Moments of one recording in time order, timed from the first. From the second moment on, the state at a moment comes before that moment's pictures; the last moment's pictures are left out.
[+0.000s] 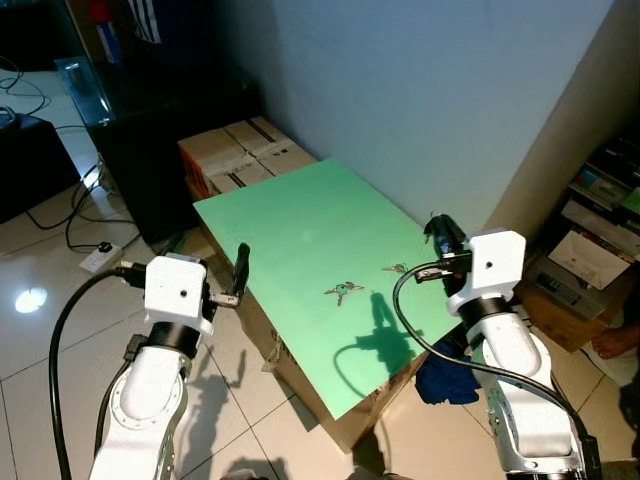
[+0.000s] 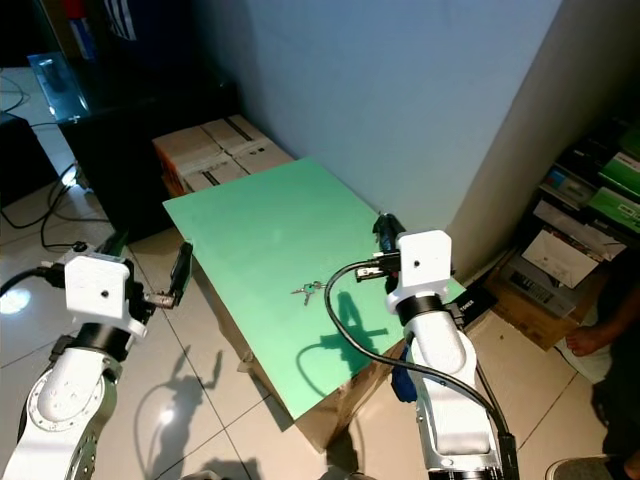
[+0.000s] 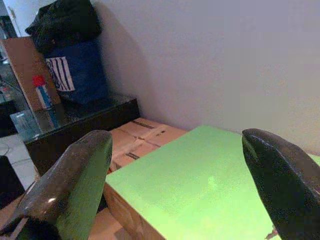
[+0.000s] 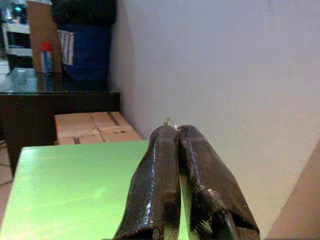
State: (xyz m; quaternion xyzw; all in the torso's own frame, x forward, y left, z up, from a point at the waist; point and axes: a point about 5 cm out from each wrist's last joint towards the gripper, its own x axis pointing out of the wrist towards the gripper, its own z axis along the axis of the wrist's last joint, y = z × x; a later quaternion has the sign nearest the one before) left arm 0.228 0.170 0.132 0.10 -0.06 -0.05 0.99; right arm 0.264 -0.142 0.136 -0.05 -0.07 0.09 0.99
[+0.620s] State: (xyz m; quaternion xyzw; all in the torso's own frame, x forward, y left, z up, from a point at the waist) left arm 0.219 0.167 0.131 0.11 -0.07 -0.05 0.99; right arm 0.260 -0.127 0.132 -0.06 -0.06 0.15 0.99
